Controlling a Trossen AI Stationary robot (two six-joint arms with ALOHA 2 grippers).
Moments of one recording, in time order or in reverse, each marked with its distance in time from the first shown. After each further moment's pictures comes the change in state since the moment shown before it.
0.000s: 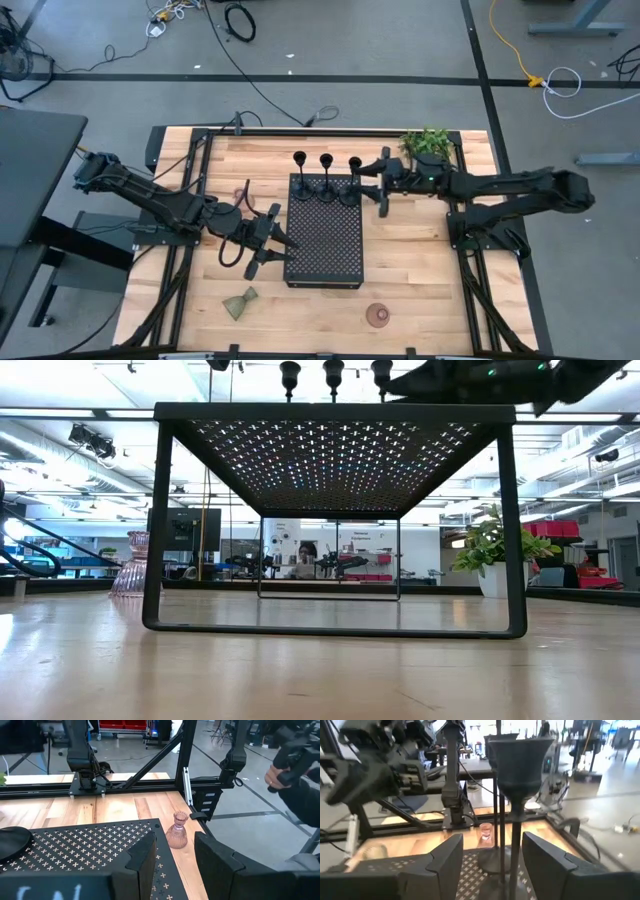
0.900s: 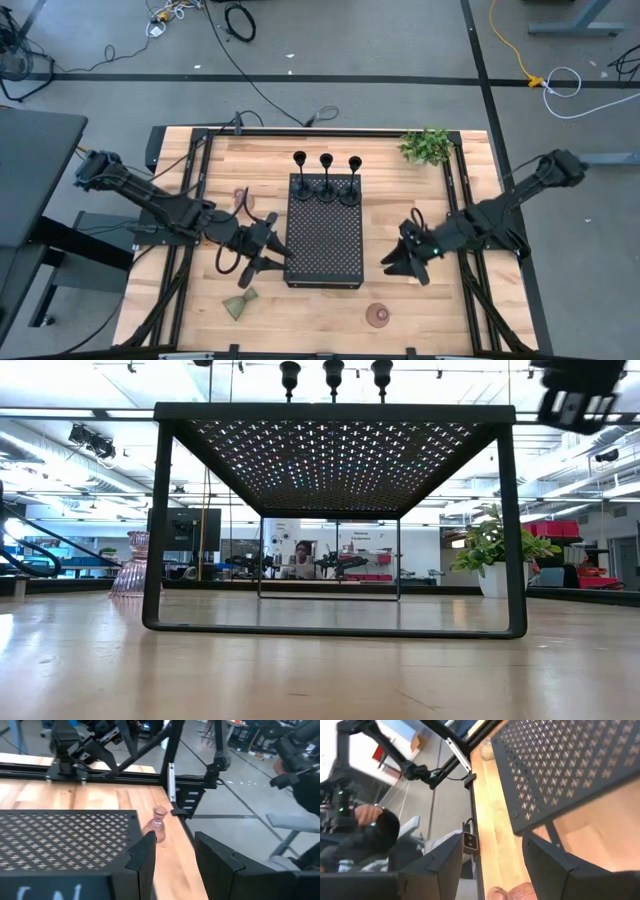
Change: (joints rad) left arm -0.074 0.000 0.000 -0.012 -0.004 -0.135; right arm 0.720 -0.118 0.000 -0.468 0.236 0.918
